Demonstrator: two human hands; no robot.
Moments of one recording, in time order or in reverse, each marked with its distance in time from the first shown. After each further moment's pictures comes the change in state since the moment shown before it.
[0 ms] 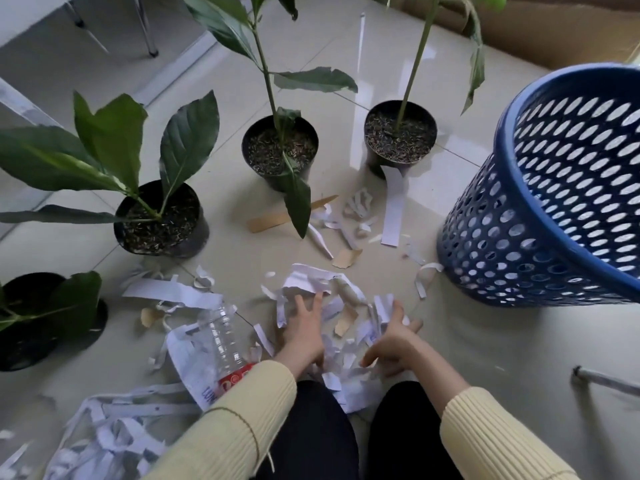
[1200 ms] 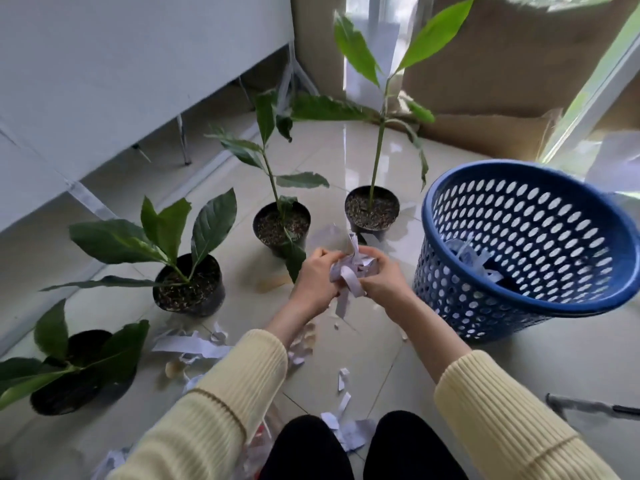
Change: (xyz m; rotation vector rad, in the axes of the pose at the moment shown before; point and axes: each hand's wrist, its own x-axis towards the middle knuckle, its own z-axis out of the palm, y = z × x) left_hand -0.081 0.094 -0.162 -0.354 0.594 0.502; right_hand -0.125 -0.087 -0.102 0.650 0.135 -0.767
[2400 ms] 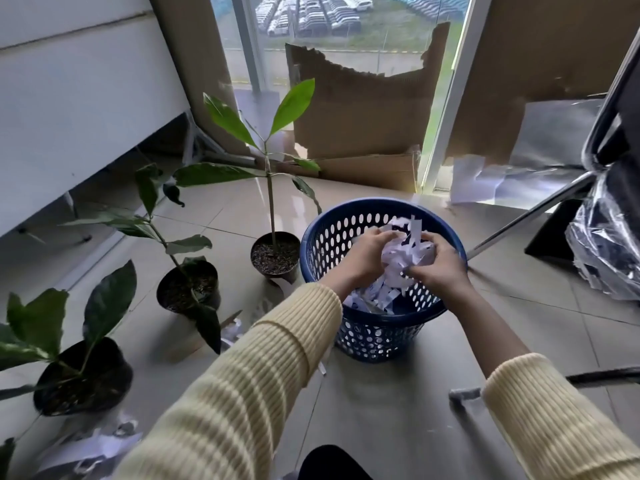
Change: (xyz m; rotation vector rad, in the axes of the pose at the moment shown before) left_hand 0.076 0.235 0.116 0.084 -0.325 0.446; right_hand -0.051 -0.030 -0.257 -0.301 0.599 -0.130
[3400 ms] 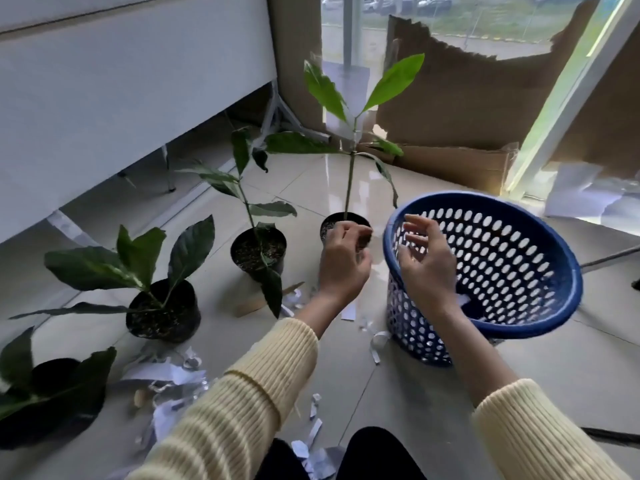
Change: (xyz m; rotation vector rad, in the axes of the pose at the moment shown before) left_hand -0.109 -0.107 -0.046 0.044 0.711 -0.153; right_hand -0.063 -0.078 0.128 0.148 -0.005 -0.480
